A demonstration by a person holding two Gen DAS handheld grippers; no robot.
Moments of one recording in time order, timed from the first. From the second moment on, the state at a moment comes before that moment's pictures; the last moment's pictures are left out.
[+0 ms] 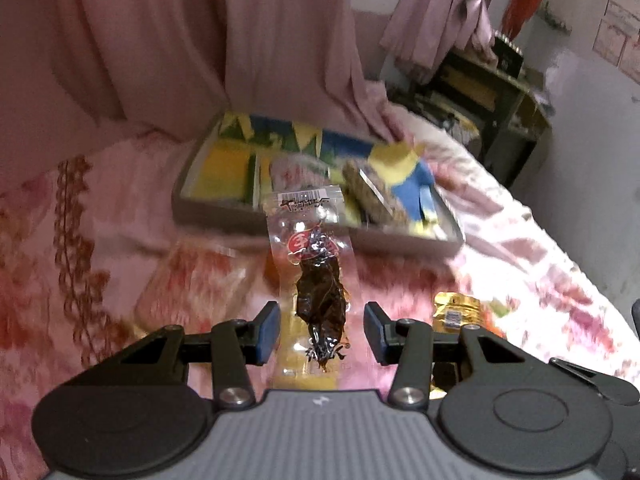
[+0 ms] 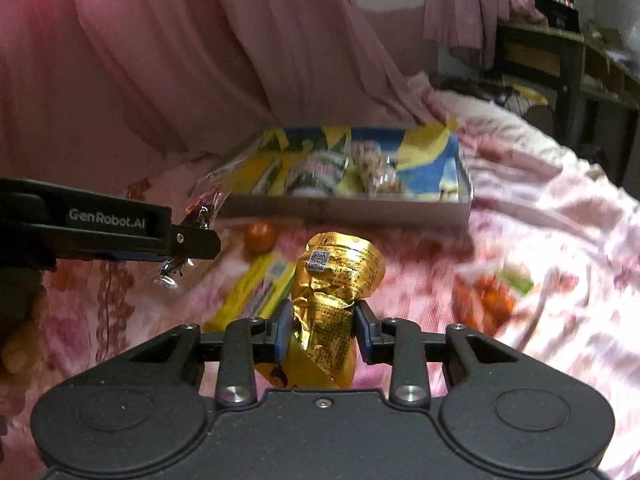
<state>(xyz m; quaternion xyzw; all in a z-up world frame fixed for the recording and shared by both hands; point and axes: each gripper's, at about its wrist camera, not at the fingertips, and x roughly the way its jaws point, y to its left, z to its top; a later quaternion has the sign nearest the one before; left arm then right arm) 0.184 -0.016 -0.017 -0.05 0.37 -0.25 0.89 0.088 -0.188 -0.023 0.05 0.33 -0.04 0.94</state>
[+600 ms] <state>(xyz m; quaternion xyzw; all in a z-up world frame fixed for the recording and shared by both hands) 0.313 -0.035 -0.006 -0.12 0.28 -0.20 0.93 0.231 -0.225 0.007 0.00 0.24 -0.05 0.97</state>
